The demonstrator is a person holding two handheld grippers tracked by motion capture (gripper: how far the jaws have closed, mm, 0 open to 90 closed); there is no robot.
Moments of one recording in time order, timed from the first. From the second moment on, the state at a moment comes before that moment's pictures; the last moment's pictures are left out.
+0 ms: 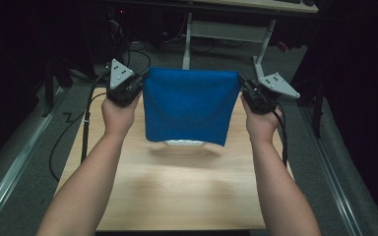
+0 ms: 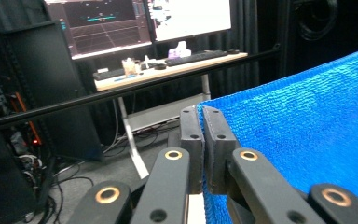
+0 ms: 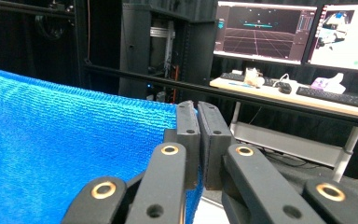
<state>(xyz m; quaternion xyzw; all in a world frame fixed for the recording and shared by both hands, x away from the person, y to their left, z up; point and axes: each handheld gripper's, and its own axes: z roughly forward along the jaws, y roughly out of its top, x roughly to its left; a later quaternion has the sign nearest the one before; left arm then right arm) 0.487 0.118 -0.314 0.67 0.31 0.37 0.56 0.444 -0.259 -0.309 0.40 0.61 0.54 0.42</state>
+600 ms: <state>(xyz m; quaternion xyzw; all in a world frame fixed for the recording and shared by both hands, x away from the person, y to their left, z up) 0.515 0.120 -0.295 0.68 0.33 0.37 0.53 0.483 -0.249 -0.293 0.40 0.62 0.51 0.43</state>
